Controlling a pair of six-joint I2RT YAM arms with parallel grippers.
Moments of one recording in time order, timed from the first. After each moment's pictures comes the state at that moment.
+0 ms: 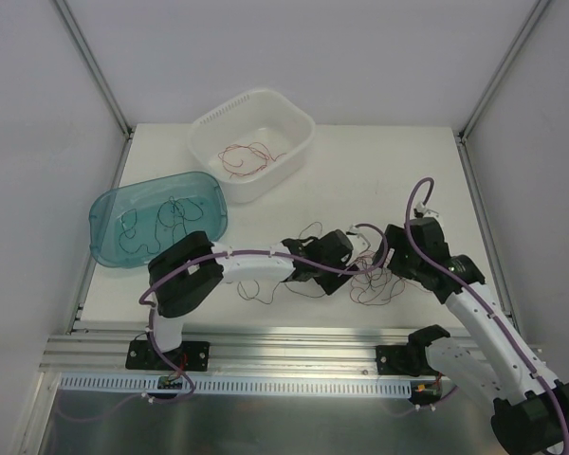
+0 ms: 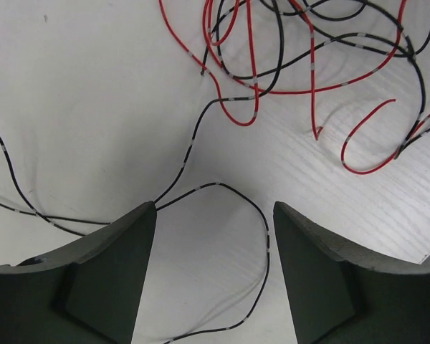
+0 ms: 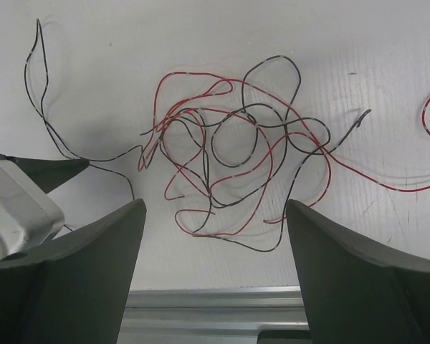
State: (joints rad) left arm -1.12 1.92 1.25 -0.25 -0.10 -0.09; right arm 0.38 0.82 0.71 -0.78 0.16 0.61
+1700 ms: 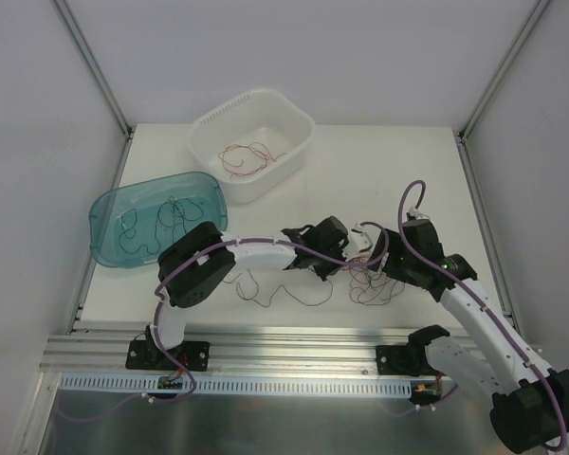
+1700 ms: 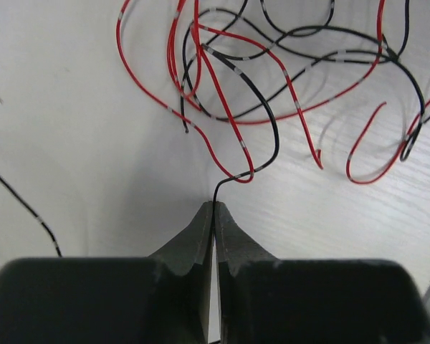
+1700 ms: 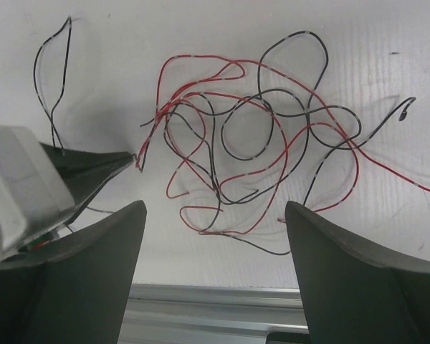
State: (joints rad) left arm -1.03 2.01 1.30 -0.17 0.15 0.11; right arm 0.38 0.84 0.66 -0.73 0.09 0.62
